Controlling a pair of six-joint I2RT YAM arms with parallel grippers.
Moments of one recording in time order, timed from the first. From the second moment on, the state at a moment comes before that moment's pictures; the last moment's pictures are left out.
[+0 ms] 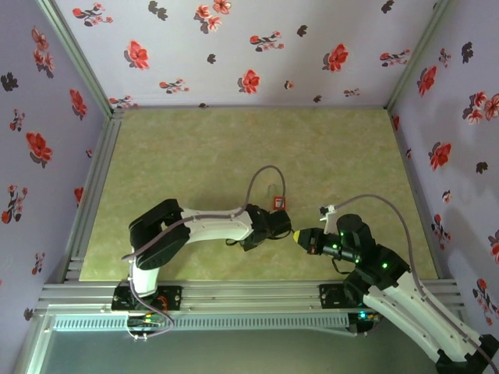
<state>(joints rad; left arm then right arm) -1.24 1.93 1.27 -0.89 -0.54 -0.09 0.70 0.36 0.39 -0.58 -0.31 0.85</state>
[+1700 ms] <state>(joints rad) -1.41 1.80 1.25 -0.83 -0.45 -0.65 0.69 0.40 0.59 -0.81 -0.18 0.80</state>
